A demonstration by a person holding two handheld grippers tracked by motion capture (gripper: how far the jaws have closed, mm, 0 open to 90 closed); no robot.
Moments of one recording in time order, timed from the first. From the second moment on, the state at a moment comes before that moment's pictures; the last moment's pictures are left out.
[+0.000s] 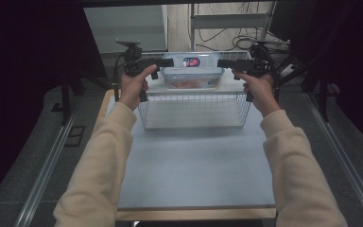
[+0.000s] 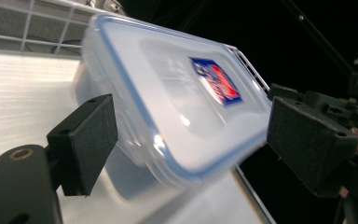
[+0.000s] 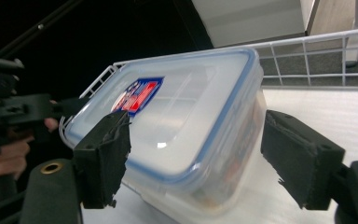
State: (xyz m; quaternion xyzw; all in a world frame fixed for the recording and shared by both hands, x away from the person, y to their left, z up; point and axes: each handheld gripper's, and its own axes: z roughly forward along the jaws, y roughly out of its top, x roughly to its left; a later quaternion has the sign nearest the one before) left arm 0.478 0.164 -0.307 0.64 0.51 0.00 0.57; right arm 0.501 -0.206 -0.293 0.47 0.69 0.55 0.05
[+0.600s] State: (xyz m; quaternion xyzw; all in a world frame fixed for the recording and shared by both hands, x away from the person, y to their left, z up) left arm 0.347 0.167 -0.340 0.70 0.42 0.03 0.58; right arm 0.397 -0.248 -0.344 0.38 0.74 0.55 0.07
